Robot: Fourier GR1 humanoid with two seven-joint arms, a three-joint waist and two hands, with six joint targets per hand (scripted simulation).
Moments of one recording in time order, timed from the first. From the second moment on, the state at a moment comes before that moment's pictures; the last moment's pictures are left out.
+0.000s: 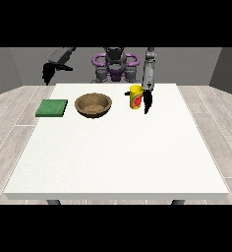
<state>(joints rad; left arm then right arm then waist) -0.49 0.04 0.21 -0.65 0.03 0.18 -0.89 -0.18 -0.25 -0.25 -1.41 -0.18 0.31 -0.30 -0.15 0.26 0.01</state>
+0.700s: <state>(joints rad) -0.47 0.09 0.09 -0.65 -0.20 0.47 -0.77 -0.18 -0.32 -0.29 -1.33 -0.22 0.36 -0.22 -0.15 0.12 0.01</state>
